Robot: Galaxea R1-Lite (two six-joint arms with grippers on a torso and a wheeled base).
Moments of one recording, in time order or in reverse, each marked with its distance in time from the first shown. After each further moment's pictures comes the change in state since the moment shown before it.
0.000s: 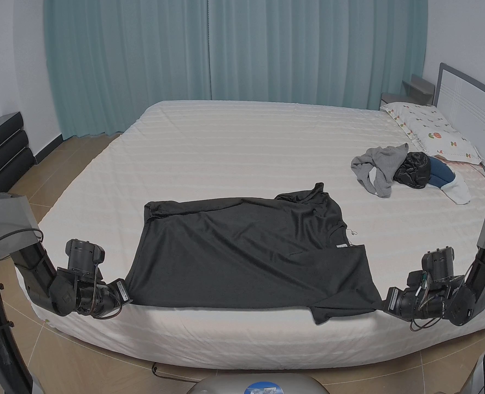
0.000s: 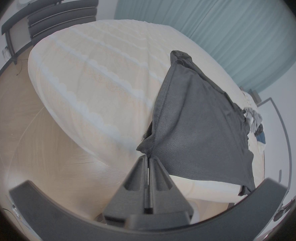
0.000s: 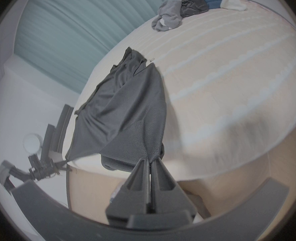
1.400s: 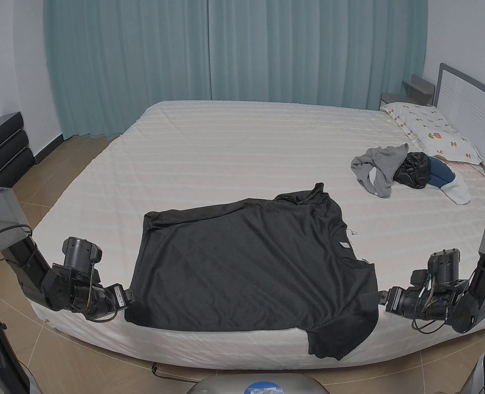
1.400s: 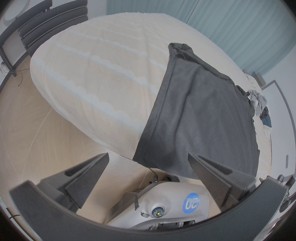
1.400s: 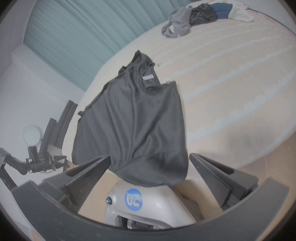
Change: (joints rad) left arm -0.001 -0.074 -0.014 0.185 -0.002 0.094; right arm 0.007 -0.011 0.083 -0.158 -0.007 -0.029
